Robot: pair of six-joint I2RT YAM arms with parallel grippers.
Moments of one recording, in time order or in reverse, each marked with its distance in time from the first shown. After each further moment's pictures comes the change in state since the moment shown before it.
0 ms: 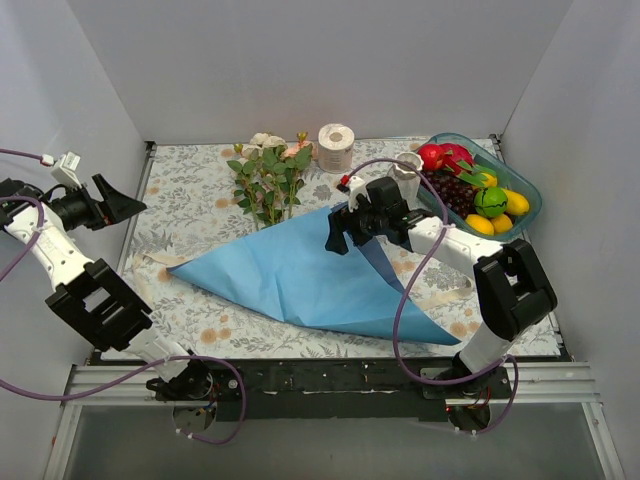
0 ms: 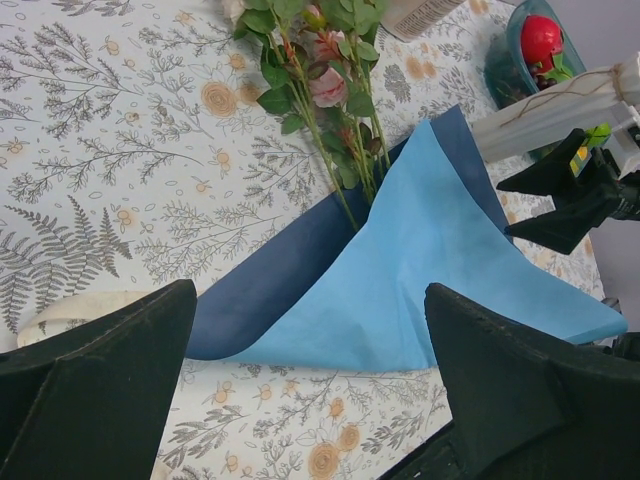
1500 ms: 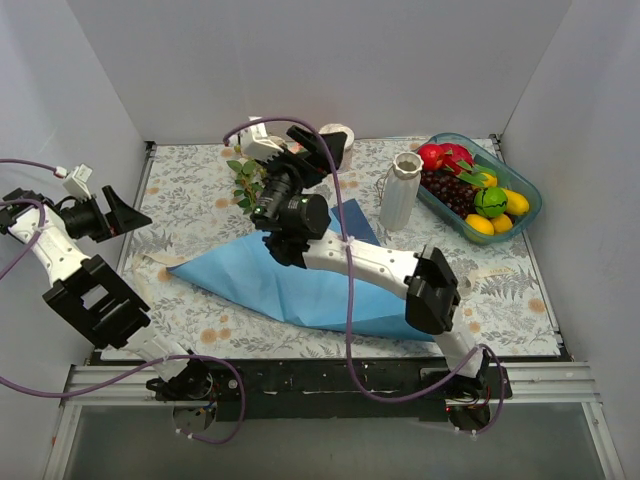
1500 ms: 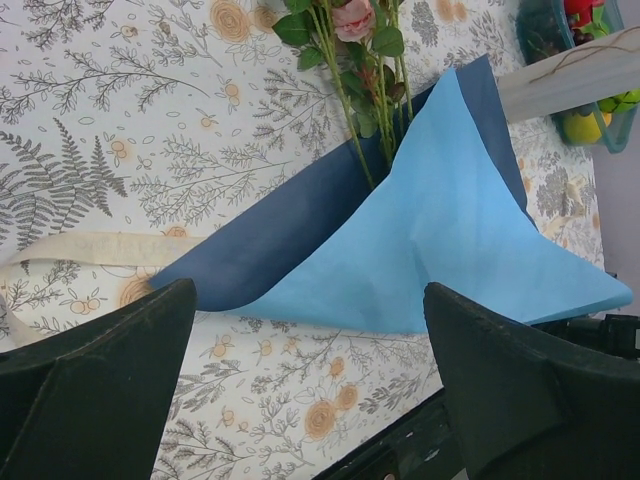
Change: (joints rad) left arm 0.001 0.023 -0.052 -0.087 -0.095 0.086; right arm 0.633 0.375 0.787 1.384 1.883 -2.048
